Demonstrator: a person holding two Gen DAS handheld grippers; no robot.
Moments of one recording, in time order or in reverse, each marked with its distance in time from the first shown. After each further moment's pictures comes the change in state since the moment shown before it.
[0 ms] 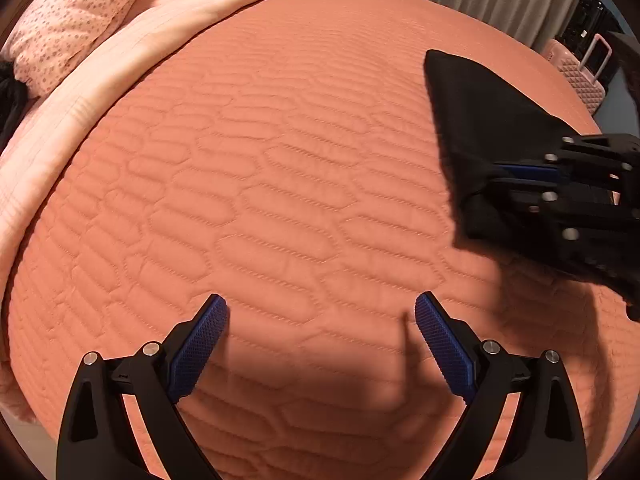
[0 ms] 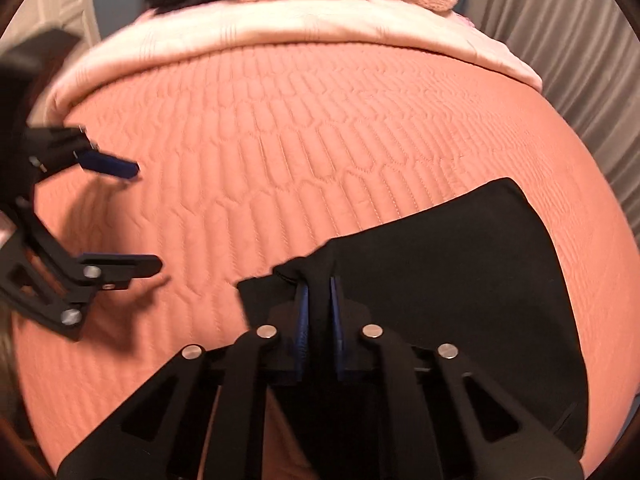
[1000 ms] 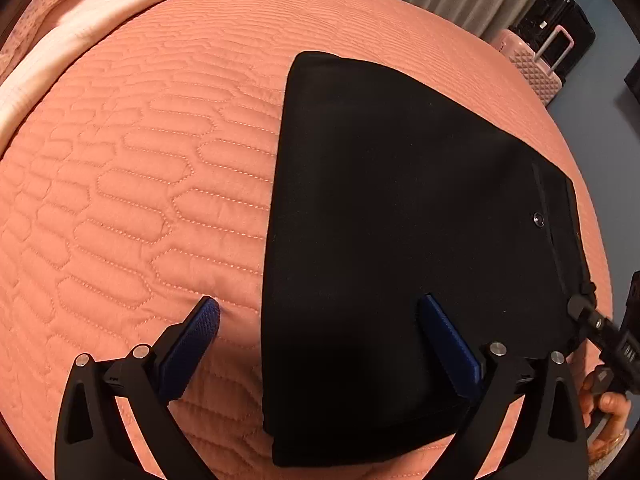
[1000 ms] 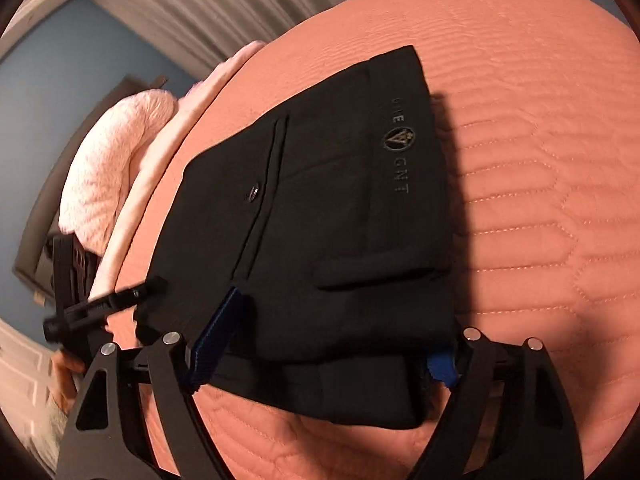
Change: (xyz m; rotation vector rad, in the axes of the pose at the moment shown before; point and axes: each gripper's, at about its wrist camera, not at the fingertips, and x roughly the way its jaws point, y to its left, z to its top) left arm 0.058 -0.099 0.084 0.095 0.029 -0.216; right arm -0.057 -0.148 -0.239 1.235 -0.328 0.017
